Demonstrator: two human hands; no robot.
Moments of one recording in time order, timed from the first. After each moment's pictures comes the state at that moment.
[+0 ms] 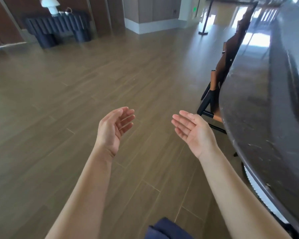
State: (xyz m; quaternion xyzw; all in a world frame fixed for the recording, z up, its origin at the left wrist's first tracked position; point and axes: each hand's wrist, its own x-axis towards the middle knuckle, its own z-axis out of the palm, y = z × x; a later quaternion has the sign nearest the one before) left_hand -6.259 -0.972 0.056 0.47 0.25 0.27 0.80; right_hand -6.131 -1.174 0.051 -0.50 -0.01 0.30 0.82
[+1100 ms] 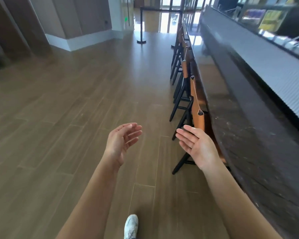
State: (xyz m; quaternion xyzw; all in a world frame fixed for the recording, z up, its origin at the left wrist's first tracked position) left_hand -5.693 -0.722 0.025 0.53 0.17 0.04 0.83; right_hand -5.667 -0.959 0.024 -0.54 0.13 0.10 0.83
